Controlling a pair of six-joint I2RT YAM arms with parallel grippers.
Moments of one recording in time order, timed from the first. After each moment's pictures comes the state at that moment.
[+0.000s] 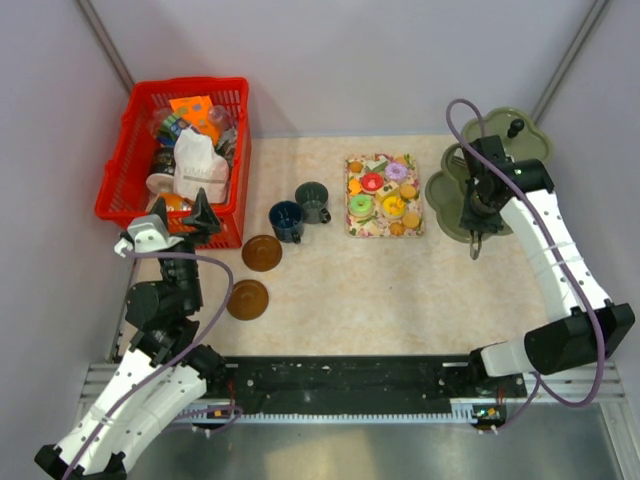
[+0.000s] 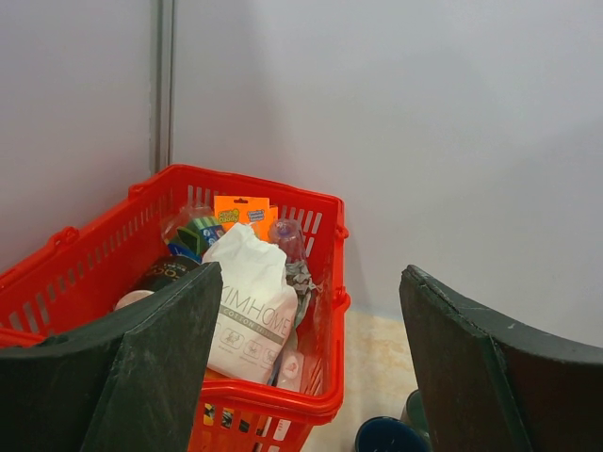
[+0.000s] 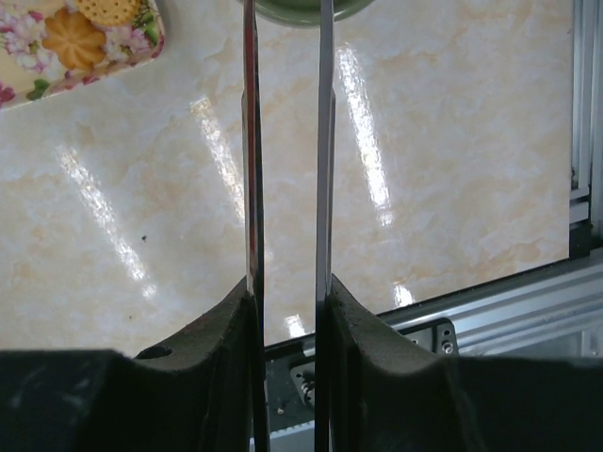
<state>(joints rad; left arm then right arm) -0.54 0.47 0.61 0.42 -0.65 0.13 0.24 1.39 1.56 -1.34 0.30 0.46</state>
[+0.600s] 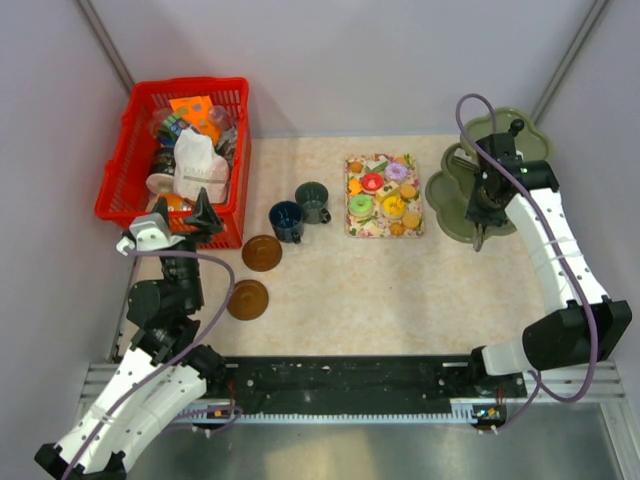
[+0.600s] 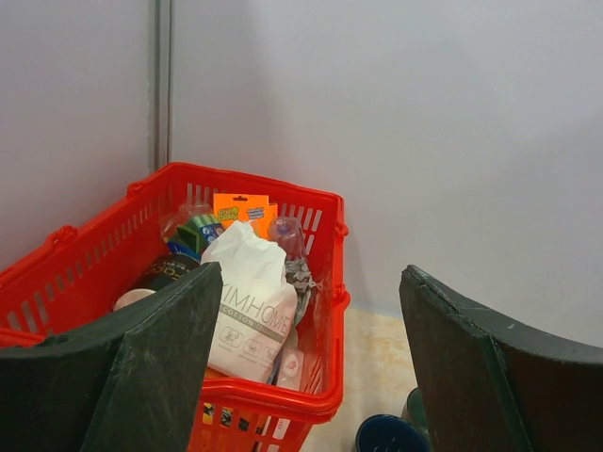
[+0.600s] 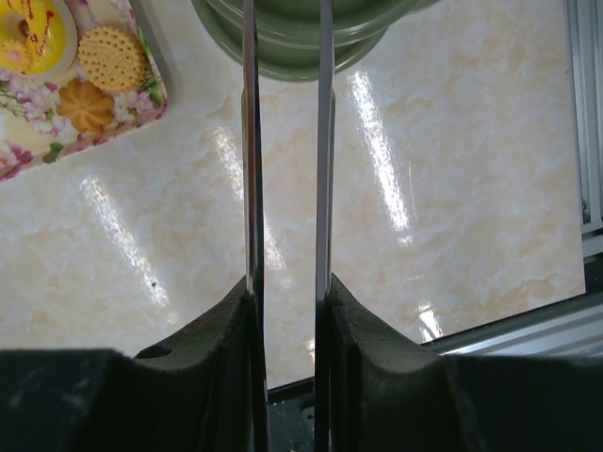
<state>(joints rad) -0.55 0.48 0.61 0.42 -0.65 0.13 0.14 1.40 1.50 -1.21 0.27 0.41</state>
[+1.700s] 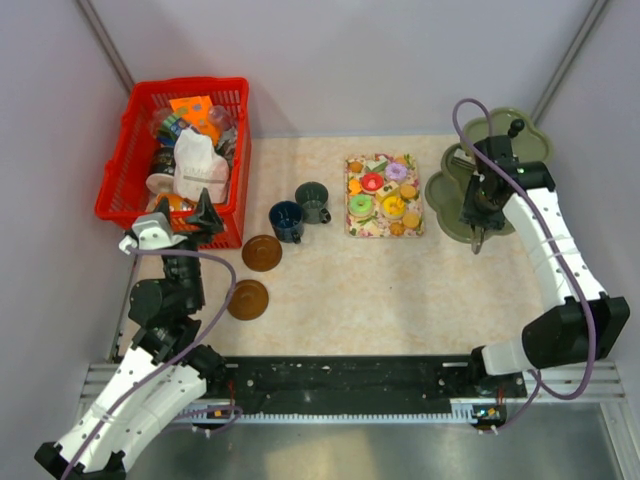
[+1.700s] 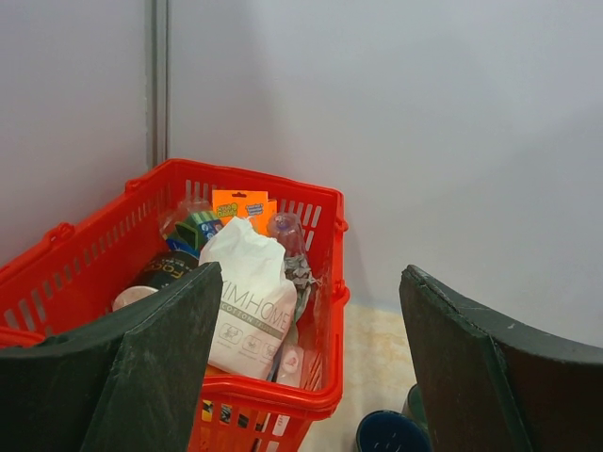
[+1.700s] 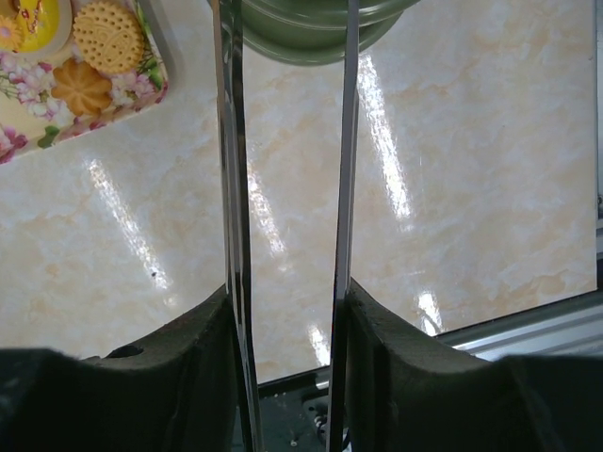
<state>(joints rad) -0.55 0.48 0.61 0.42 -0.65 0.13 0.14 1.42 1.48 -1.19 0.23 0.41</state>
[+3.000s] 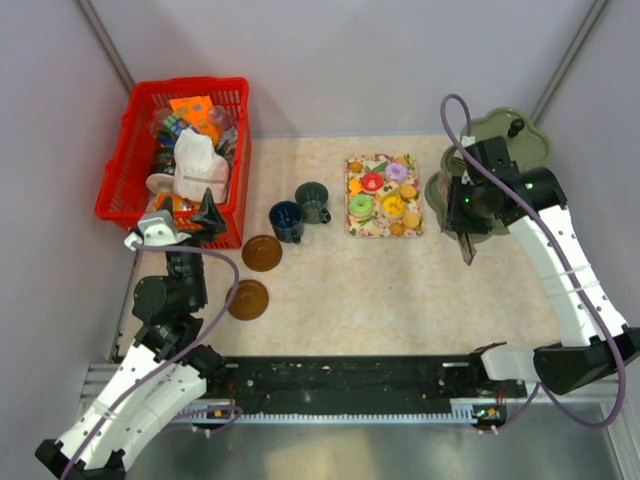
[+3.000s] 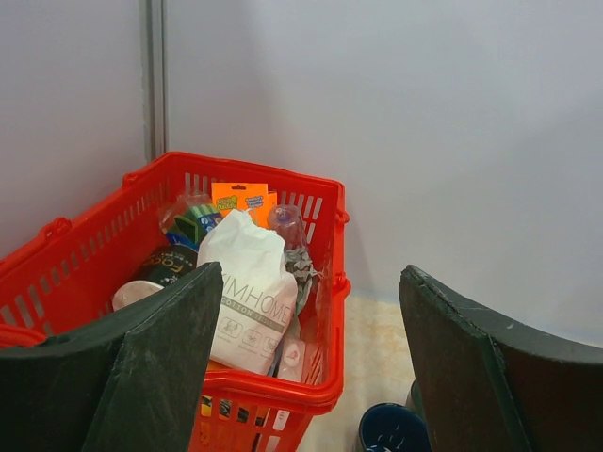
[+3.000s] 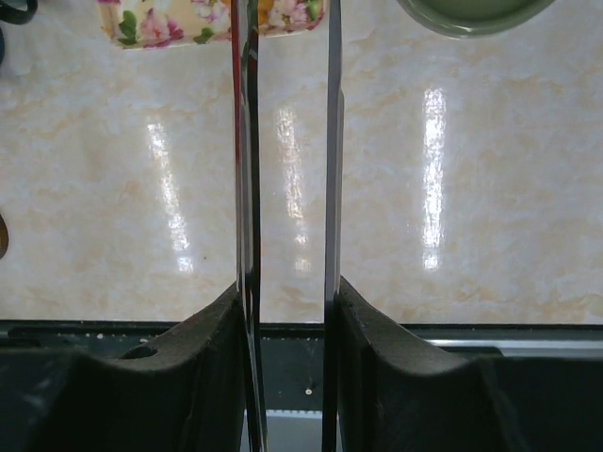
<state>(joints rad) -0.55 0.50 0.60 0.42 -0.65 0.13 0.33 1.30 1.60 -1.33 0.11 0.42</state>
